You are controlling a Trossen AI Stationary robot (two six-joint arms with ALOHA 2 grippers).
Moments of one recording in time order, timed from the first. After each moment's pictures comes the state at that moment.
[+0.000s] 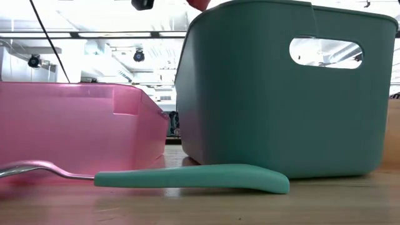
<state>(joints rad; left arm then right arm) 0.11 1.38 1.53 -0.71 0.13 -0.75 0.20 1.90 2.13 -1.06 0.63 0.27</state>
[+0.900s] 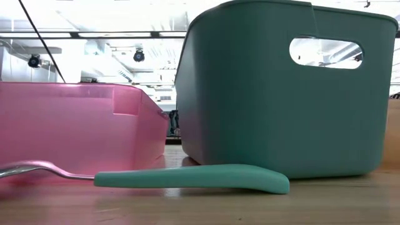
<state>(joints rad) 0.16 1.30 1.67 -0.74 0.16 -0.45 0.20 1.87 2.35 -0.87 0.68 0.34</state>
